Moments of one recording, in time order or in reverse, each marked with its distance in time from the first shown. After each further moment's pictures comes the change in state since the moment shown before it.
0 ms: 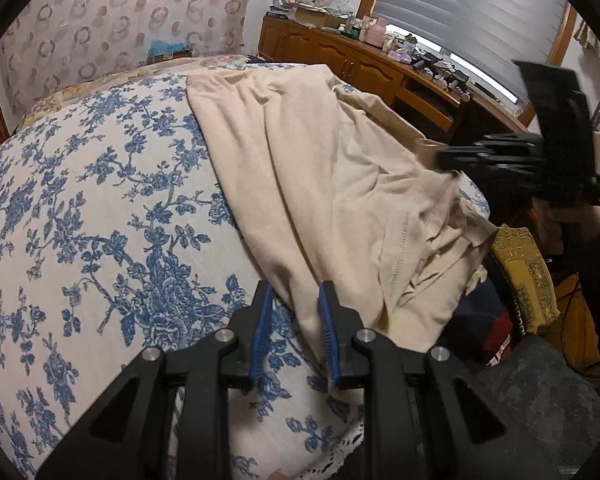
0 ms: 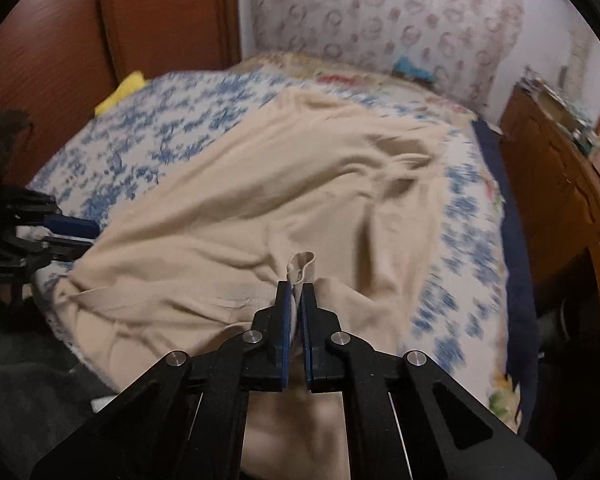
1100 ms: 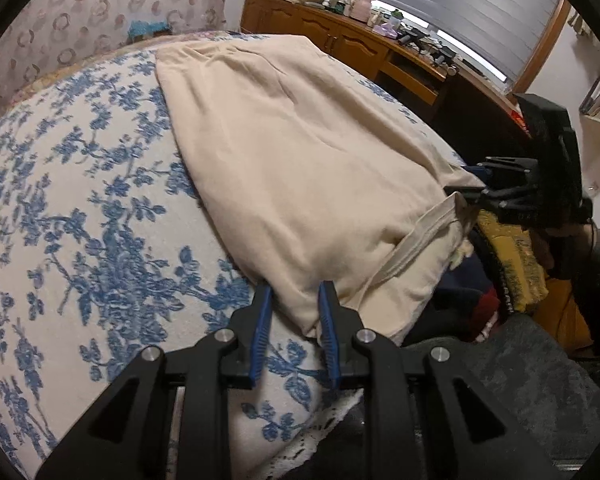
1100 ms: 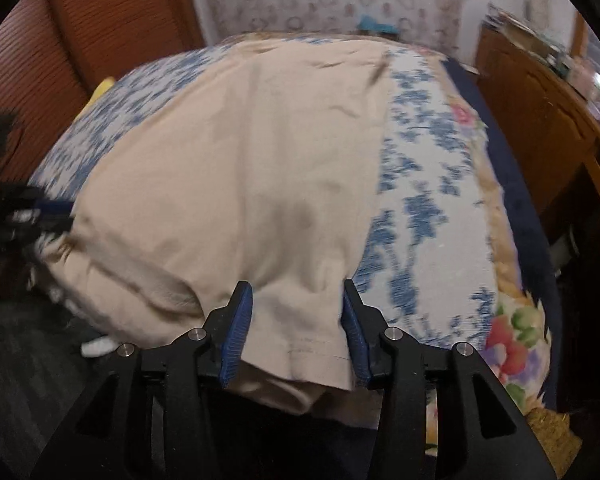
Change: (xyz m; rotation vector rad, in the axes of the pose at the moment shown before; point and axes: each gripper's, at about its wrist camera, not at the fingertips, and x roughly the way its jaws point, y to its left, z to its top) left arm 0.016 -0.018 -0.008 0.016 0.108 -0.066; right arm 0.012 -0.017 -0.060 0.106 0.128 -0.017
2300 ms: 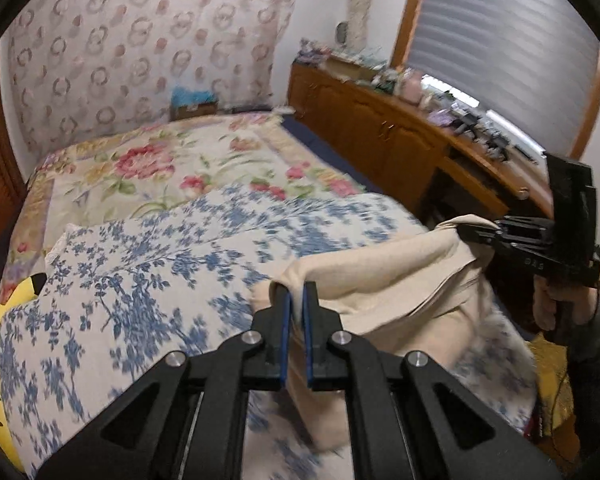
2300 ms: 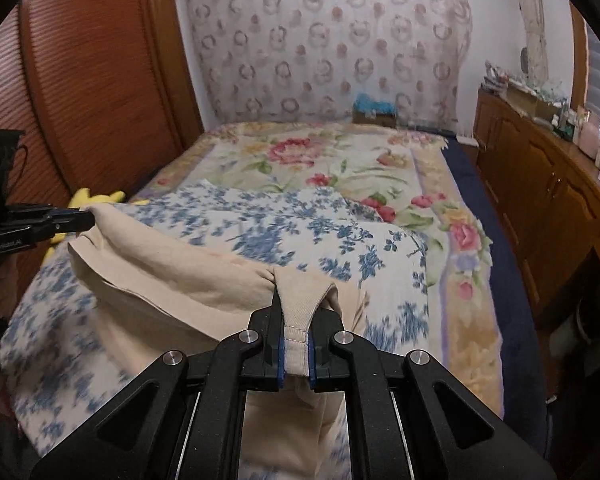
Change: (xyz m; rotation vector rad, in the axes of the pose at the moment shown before) left arm 0.006 0.132 0.263 -0.040 -0.232 0.161; right arm 0.046 -0.102 0.243 0.053 -0.266 -0.012
